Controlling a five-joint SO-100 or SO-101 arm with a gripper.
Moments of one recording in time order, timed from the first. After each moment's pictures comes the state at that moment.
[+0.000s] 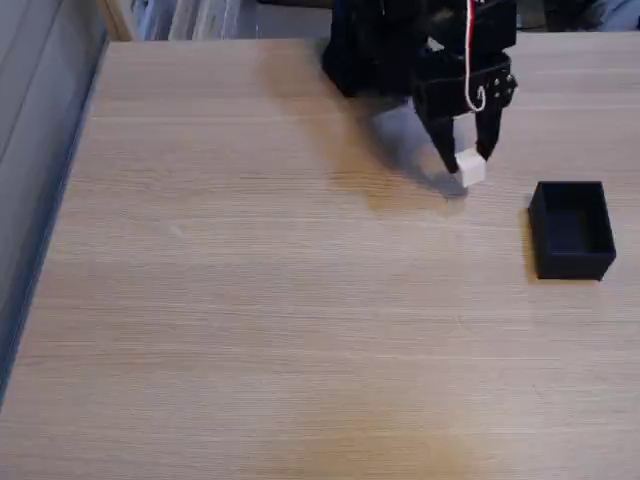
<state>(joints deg) -26.0 135.0 137.1 60.8 -82.9</state>
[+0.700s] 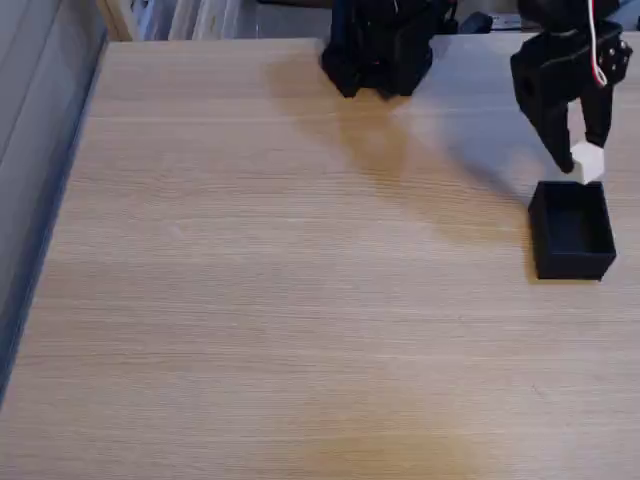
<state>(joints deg) -36.8 113.4 109.2 59.5 -80.1</state>
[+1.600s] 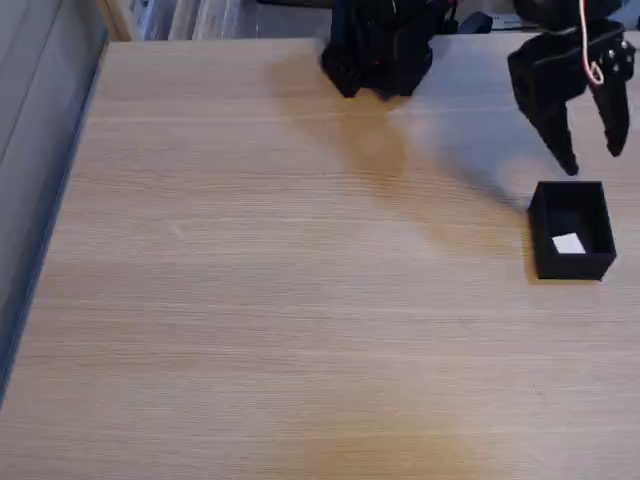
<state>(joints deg) -33.9 117.9 110.7 58.5 -73.8</state>
